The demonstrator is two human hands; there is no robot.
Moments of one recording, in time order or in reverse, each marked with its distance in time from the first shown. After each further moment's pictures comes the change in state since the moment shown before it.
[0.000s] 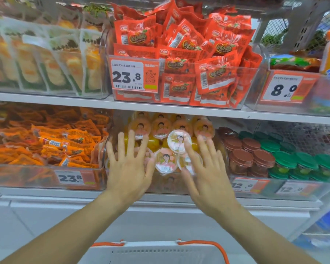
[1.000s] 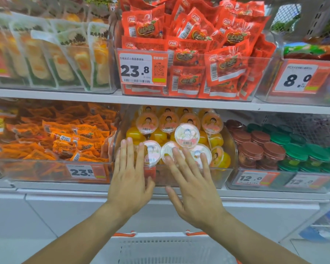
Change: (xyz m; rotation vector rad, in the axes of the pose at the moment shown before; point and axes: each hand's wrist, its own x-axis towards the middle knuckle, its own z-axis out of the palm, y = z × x) left_hand -0.039 -0.023 0.012 -0.102 -0.016 0.074; right_hand -0.019 -0.045 0.028 -0.152 -0.046 -0.216
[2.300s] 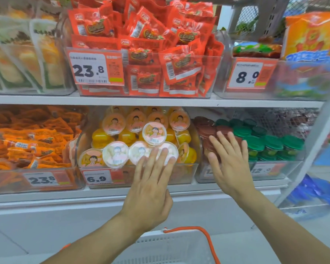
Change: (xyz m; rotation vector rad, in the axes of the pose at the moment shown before) left_hand -0.005 0.116 -0.008 -0.068 -0.016 0.351; right_hand -0.046 0.157 -0.024 -0.039 0.086 0.469
